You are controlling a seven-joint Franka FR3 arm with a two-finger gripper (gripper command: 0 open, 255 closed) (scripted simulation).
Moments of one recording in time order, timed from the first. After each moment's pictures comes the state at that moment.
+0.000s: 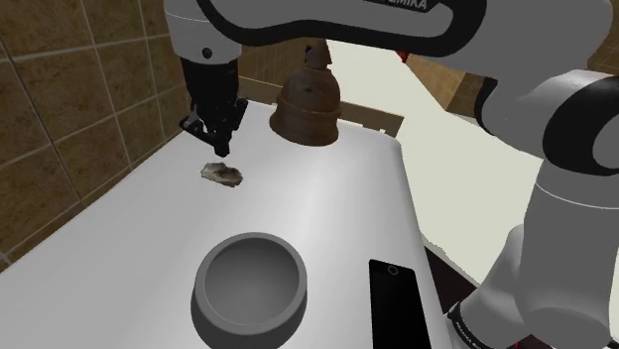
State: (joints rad) arm 0.36 0.37 0.45 -1.24 -0.27 1.53 0.41
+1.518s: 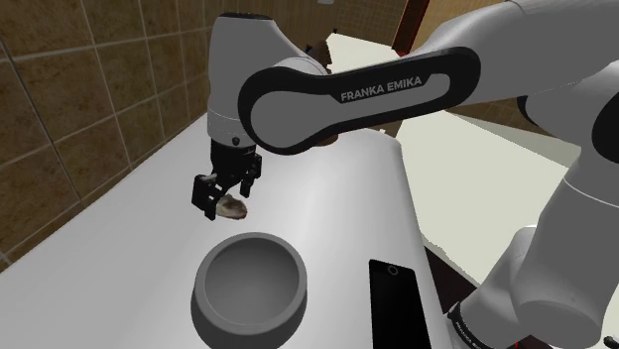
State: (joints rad) arm 0.25 0.20 0.46 -1.80 -0.05 2.04 0.39
